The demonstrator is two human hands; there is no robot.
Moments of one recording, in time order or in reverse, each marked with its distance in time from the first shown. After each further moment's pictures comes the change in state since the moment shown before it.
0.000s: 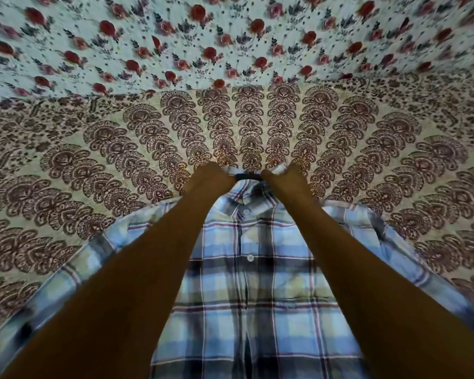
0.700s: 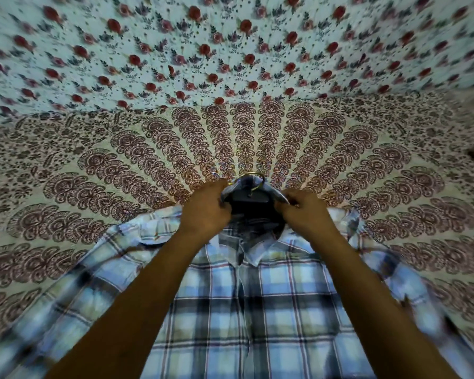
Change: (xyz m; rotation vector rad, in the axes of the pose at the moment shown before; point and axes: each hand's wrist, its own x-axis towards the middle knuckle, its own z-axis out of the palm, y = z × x) left_hand -0.188 -0.023 -0.038 -0.236 0.159 0.355; right_hand -0.179 0.005 -0.092 -0.081 -0.056 -0.351
